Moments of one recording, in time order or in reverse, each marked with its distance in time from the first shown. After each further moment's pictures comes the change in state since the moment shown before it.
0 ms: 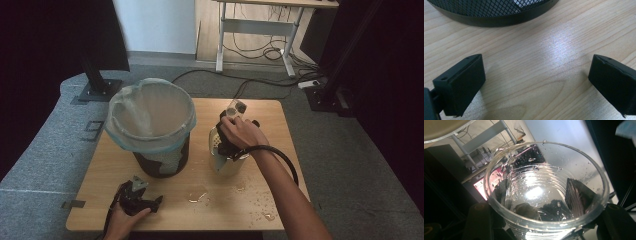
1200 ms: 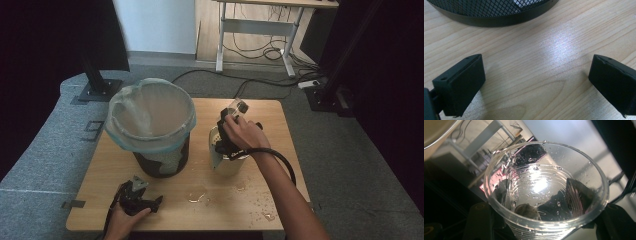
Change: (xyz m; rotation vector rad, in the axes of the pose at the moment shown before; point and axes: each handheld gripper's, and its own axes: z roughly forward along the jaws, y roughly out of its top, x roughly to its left) left arm 0.000 0.000 0.000 0.002 0.000 0.002; right arm -0.003 0.001 -0.002 0.052 -0.002 0.104
